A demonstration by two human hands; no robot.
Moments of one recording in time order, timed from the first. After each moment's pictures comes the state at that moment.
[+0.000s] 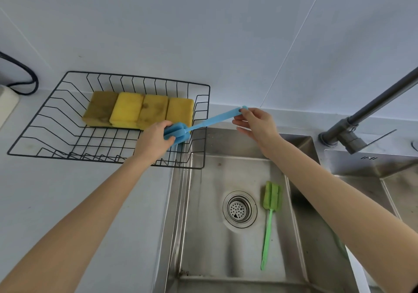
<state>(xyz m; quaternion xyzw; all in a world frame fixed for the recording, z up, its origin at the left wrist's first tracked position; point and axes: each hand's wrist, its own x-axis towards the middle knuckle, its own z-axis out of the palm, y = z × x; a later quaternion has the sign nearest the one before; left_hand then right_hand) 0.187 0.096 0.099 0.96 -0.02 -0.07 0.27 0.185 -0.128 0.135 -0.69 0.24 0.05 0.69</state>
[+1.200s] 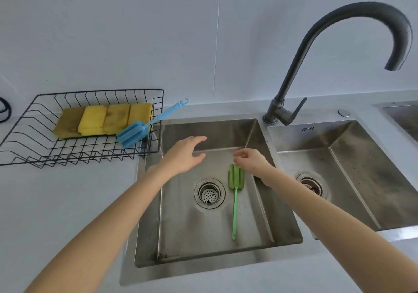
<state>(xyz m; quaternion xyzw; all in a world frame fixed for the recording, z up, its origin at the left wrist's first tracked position) 0.083 -0.037 0.130 0.92 -0.24 -0.16 0.26 0.033 -0.226 0.104 -0.85 0.23 0.14 0.45</state>
